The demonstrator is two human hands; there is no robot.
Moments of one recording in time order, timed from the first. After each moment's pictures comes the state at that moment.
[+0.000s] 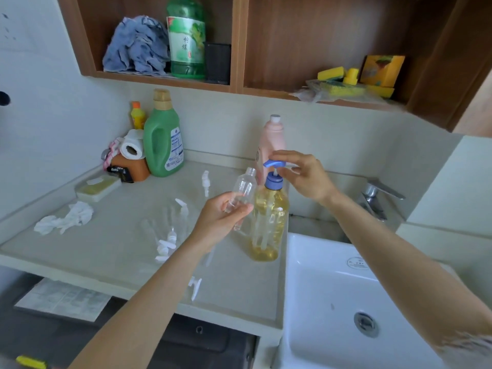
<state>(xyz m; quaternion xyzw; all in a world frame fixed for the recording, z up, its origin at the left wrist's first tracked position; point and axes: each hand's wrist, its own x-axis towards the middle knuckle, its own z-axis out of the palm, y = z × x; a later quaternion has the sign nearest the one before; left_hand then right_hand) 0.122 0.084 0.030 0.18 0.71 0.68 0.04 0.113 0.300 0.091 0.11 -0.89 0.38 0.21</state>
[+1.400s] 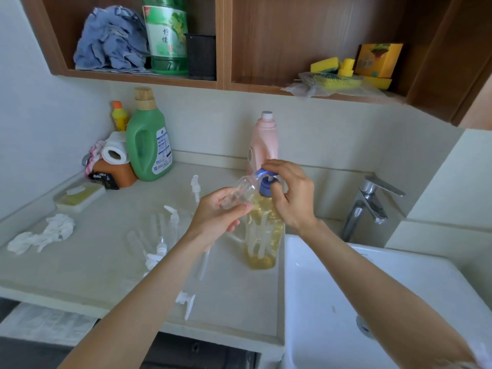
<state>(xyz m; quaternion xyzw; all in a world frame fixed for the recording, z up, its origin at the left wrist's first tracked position) 0.099 0.099 0.046 0.15 0.69 0.70 0.07 0.111 0.265 0.053 0.13 -0.81 0.33 0.47</state>
